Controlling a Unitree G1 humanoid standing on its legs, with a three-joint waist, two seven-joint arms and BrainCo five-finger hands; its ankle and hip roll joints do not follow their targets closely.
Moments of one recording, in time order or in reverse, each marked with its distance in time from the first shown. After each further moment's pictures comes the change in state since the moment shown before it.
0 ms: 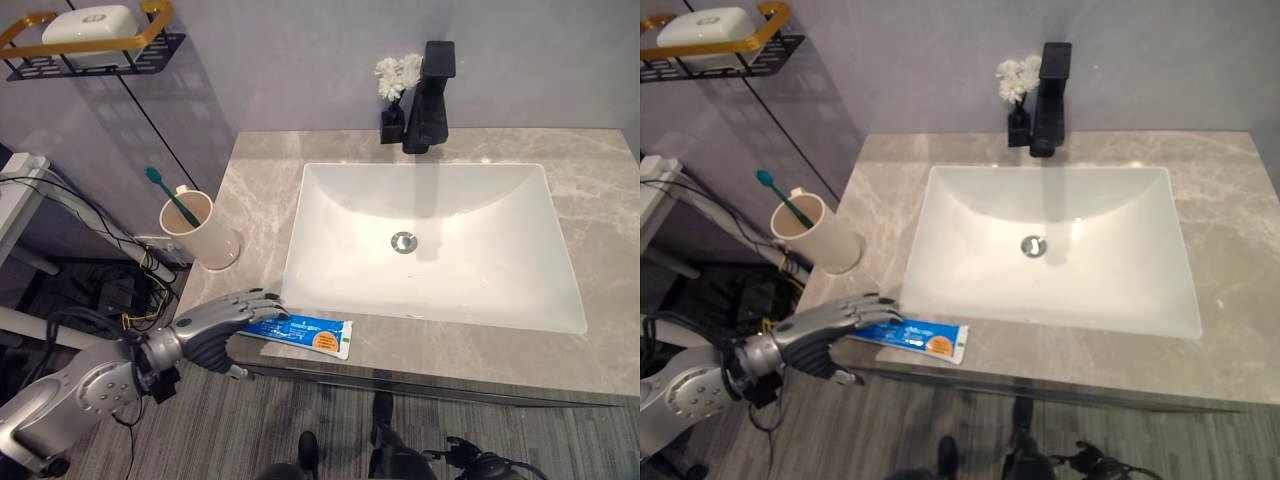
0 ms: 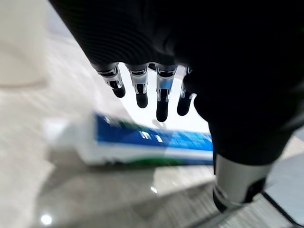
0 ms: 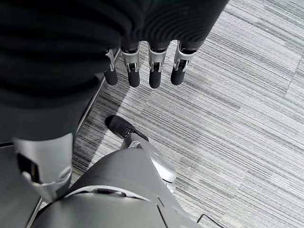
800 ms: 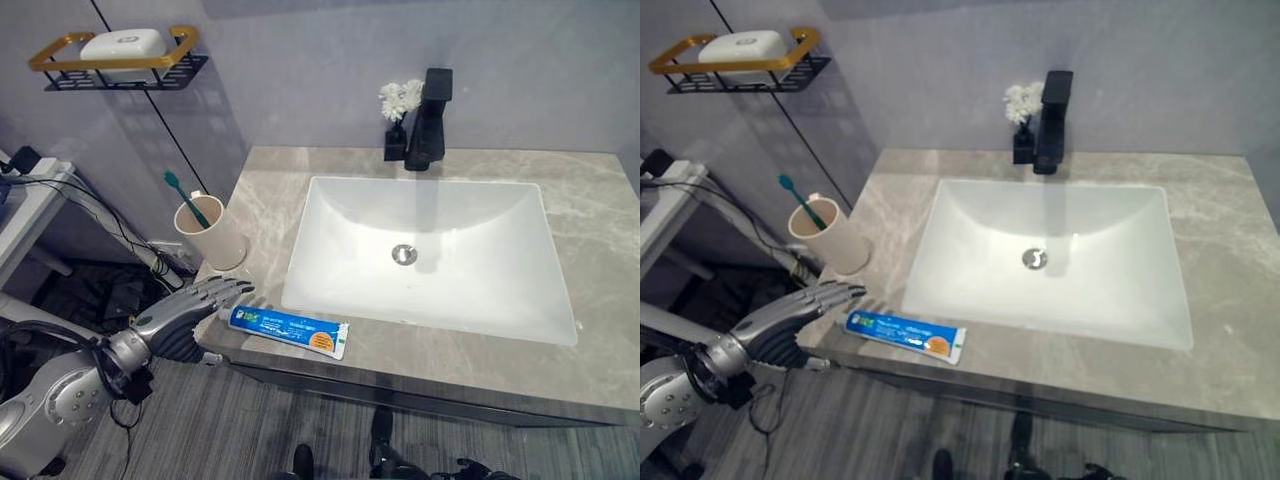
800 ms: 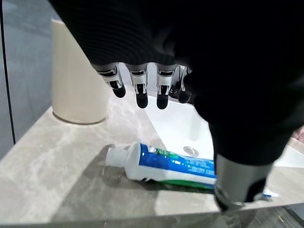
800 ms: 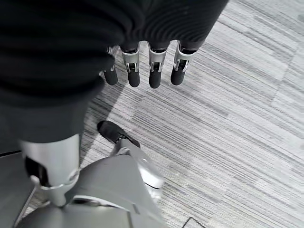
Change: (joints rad) left arm 0.135 -0.055 0.136 0.010 0.000 0.057 0.022; right arm 0.041 -0.007 -0.036 0.024 -0.010 0.009 0.019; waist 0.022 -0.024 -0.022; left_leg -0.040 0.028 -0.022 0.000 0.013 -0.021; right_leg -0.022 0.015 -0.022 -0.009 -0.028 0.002
